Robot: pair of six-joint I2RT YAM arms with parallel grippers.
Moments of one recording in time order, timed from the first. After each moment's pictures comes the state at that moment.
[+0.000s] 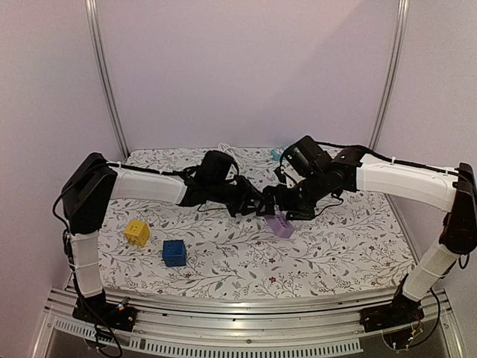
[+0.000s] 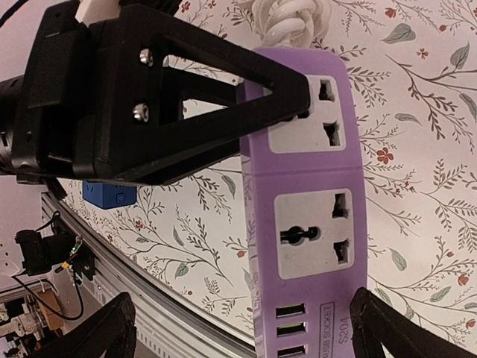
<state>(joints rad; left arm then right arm) -0.79 2.01 1.33 0.11 0.42 -1.46 0.85 1.64 1.35 -0.70 -0.19 0.75</state>
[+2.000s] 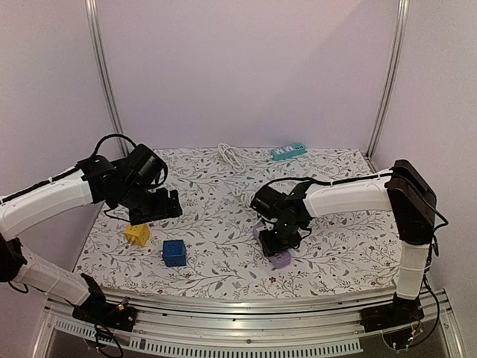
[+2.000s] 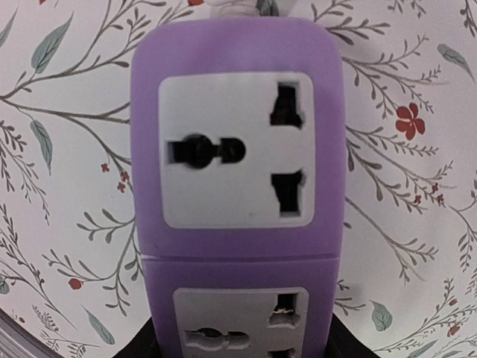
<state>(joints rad) -0.73 1.31 1.11 -0.88 -0.14 -0.82 0.96 1.95 1.32 -0.73 0.03 0.56</state>
